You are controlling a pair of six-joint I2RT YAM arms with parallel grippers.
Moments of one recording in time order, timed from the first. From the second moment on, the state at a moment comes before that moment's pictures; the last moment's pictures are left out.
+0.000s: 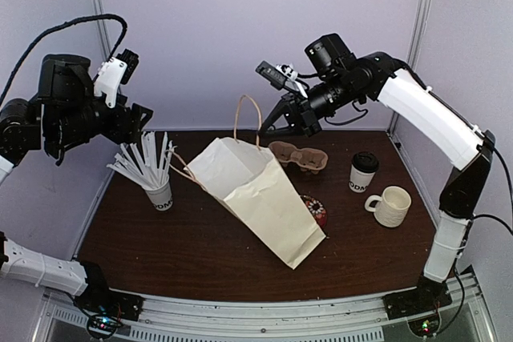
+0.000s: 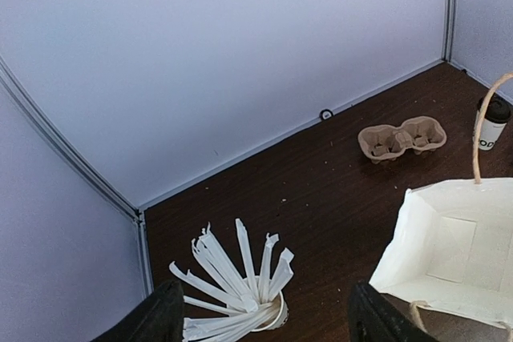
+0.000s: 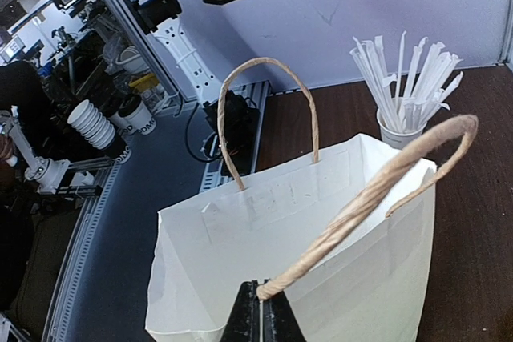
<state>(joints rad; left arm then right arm) -0.88 1.06 1.53 -0.90 -0.55 0.04 0.74 1.85 2.13 -1.05 -0.94 -0.32</state>
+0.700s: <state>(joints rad) -0.88 1.07 1.50 -0.88 -0.56 0.05 0.74 1.78 1.96 -1.20 -1.05 -0.54</state>
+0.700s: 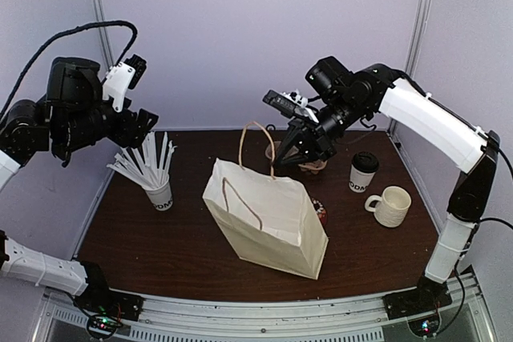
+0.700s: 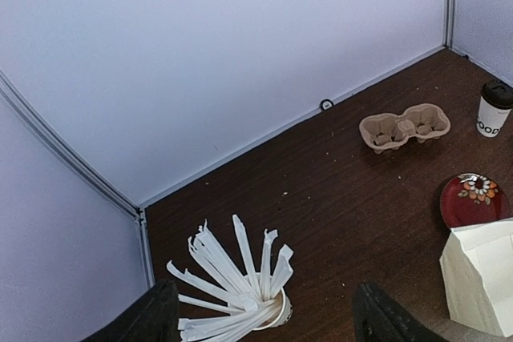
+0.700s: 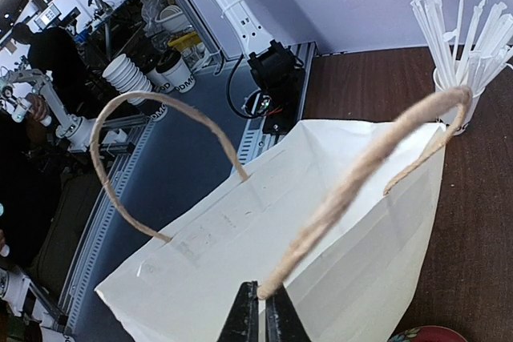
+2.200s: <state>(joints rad) -0.80 1.54 1.81 -0.90 0.31 0.32 0.58 1.73 1.96 -1.14 -0.85 -0.51</state>
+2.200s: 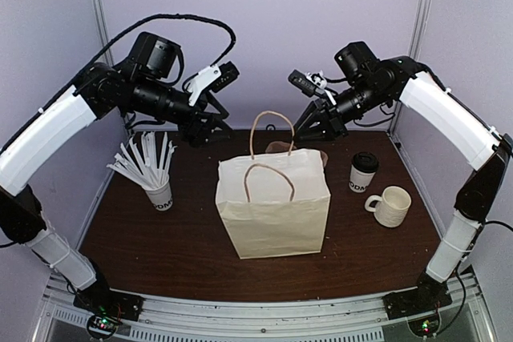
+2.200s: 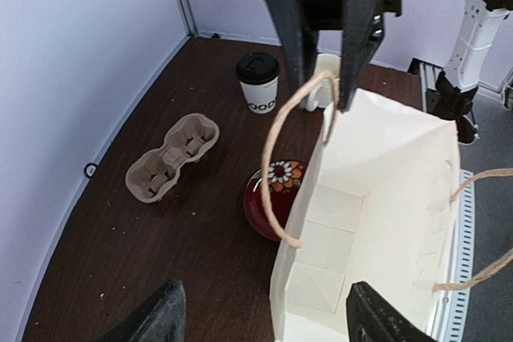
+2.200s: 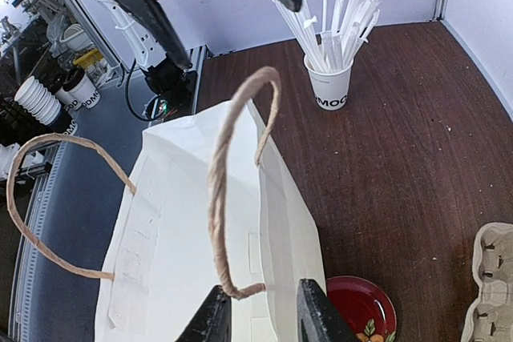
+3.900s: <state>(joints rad) -0.80 1.57 1.83 -1.15 0.44 0.34 0.33 2.25 2.20 -1.10 -0.43 -0.35</state>
